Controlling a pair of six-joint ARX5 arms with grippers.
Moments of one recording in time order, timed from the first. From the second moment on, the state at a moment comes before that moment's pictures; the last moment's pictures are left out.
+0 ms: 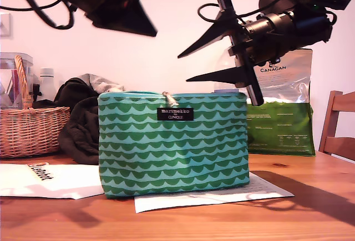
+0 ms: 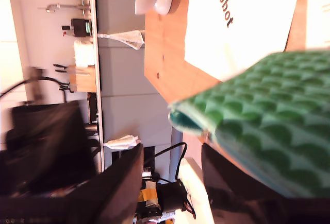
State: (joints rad) left arm -0.63 1.29 0.81 0.16 0.07 0.19; right arm 0.33 1.70 1.10 -0.13 -1.09 0.76
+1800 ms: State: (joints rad) left arm -0.58 1.29 0.81 -0.15 0.41 0.13; right arm 0.47 1.69 1.24 -0.61 -0.41 -0.99
